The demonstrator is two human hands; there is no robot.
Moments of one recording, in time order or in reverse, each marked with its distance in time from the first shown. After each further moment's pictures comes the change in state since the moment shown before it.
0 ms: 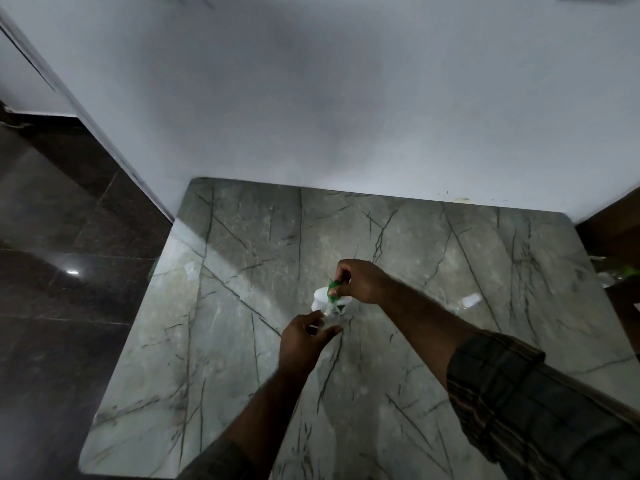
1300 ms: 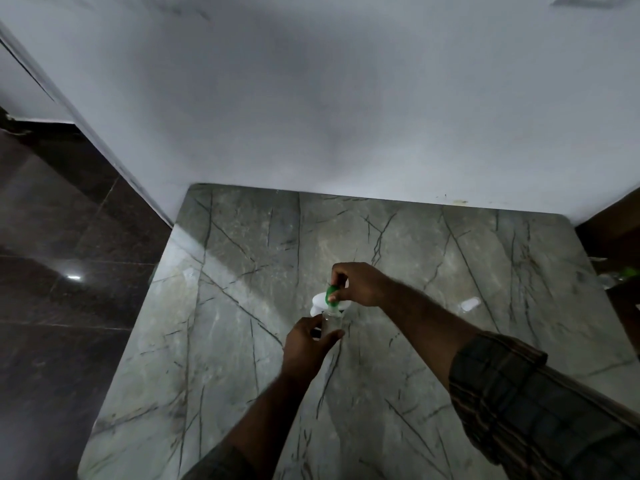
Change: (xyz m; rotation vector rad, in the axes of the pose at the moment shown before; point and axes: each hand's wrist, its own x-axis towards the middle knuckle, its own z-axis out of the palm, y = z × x) left_hand 0.003 0.002 0.010 -0.019 -0.005 0.020; right_hand 0.005 0.006 -0.008 -0.060 -0.054 -0.122
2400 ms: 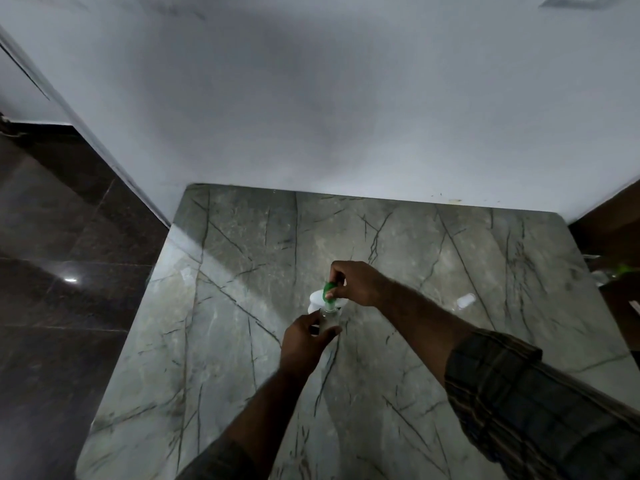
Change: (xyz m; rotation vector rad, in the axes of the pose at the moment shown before) left_hand 0.000 0.003 -0.002 0.001 -0.044 0.041; right_hand -0.005 0.001 0.003 -0.023 0.057 -0.026
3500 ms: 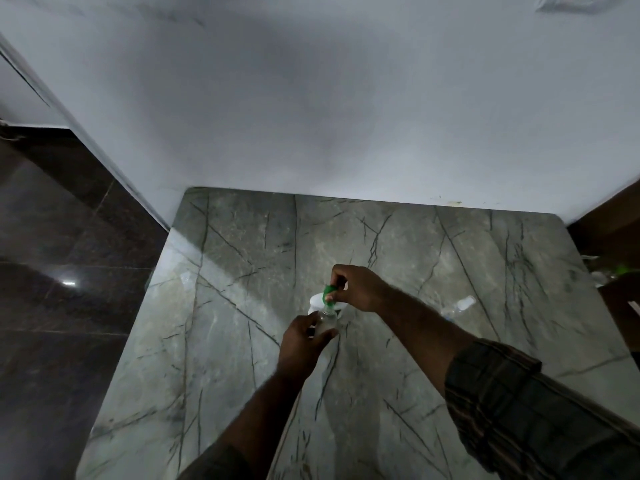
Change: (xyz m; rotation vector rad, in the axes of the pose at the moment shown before) left_hand 0.005 -0.007 -0.002 -0.026 0.000 -0.002; right_hand -0.003 -0.002 0.004 0.053 0.040 0.067
